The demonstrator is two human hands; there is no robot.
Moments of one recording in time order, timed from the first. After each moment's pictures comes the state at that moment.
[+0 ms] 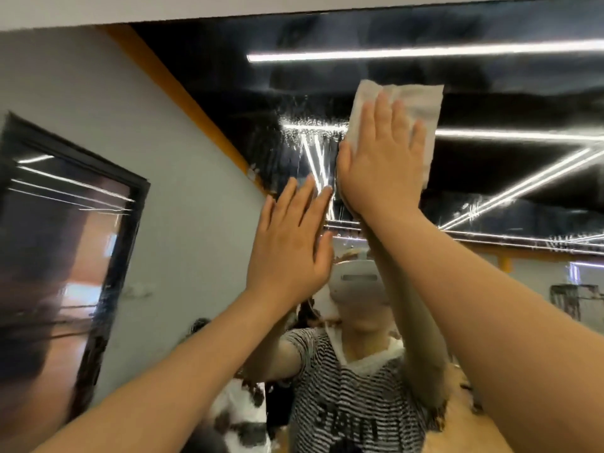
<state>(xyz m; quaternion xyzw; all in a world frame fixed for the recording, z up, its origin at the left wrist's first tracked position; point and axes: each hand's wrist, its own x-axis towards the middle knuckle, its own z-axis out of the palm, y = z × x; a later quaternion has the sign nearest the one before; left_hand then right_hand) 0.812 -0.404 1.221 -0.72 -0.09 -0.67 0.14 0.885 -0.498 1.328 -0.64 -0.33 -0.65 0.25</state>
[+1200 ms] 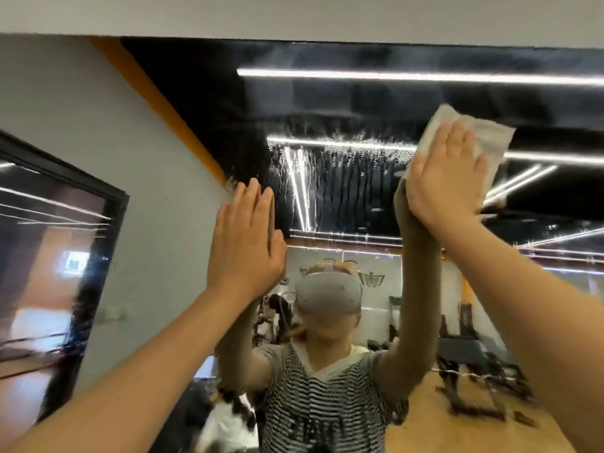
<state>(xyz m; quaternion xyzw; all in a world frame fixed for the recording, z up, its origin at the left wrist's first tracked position) 0.705 -0.258 1.230 -0.71 -0.13 -0.68 0.11 0.841 -0.459 1.338 -0.71 -0.22 -0.59 0.31</state>
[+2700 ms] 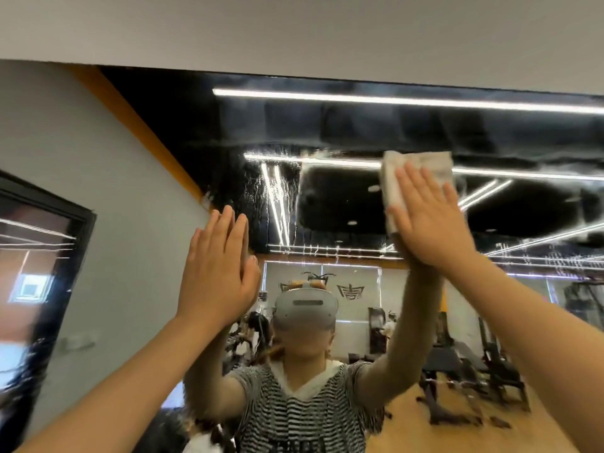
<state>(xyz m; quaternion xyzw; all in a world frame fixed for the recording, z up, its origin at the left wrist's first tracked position) 0.703 -0.251 1.230 -0.72 -0.13 -0.67 0.13 0.871 -0.504 1.317 -0.69 -0.34 -0.62 0.19</state>
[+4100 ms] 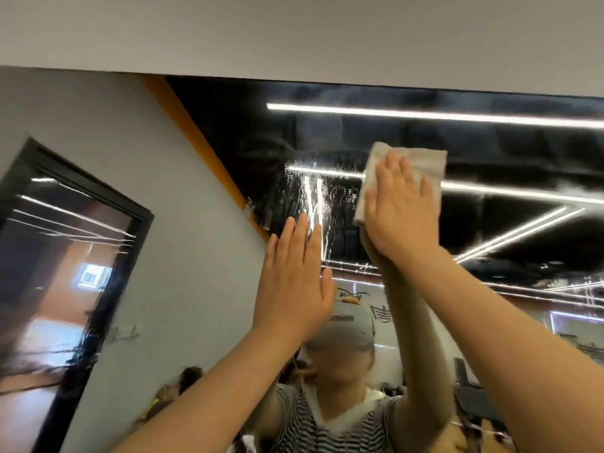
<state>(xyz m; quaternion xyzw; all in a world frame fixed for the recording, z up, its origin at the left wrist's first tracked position) 0.709 -0.249 1.228 -0.70 -0.14 -0.68 0.17 0.784 -0.372 1.340 -0.64 -0.36 -0.65 0.22</state>
